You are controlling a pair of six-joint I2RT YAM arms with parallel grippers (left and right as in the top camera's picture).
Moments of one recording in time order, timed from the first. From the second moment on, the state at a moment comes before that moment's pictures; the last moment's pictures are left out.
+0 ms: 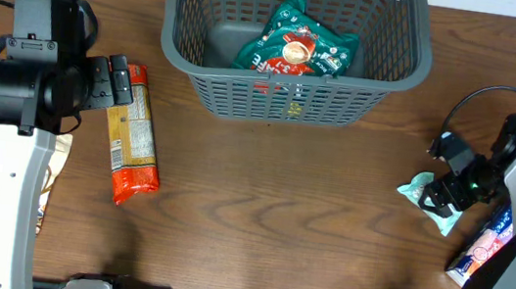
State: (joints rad) left arm 0.03 1.36 1.59 -1.27 -0.13 -0.20; right arm -0.41 1.69 1.13 -0.98 -0.12 -1.02
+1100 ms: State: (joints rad) left arm 0.03 1.36 1.59 -1.25 -0.14 -0.20; right arm -0.38 1.77 0.99 -0.77 0.04 -0.96
